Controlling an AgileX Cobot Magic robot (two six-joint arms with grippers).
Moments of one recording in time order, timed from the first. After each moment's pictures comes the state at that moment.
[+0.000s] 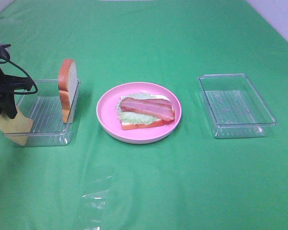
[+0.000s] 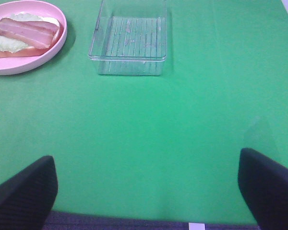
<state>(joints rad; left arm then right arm) -0.03 1.98 -1.34 -0.15 0.91 0.00 0.05 0.00 -0.46 0.00 1.10 -0.05</state>
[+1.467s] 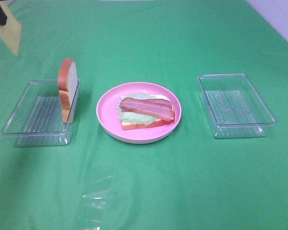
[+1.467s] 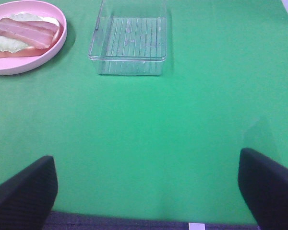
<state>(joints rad) -0.08 1.77 -1.64 -0.19 0.94 -0.03 0.05 0.00 -0.46 0.00 1.10 -0.04</state>
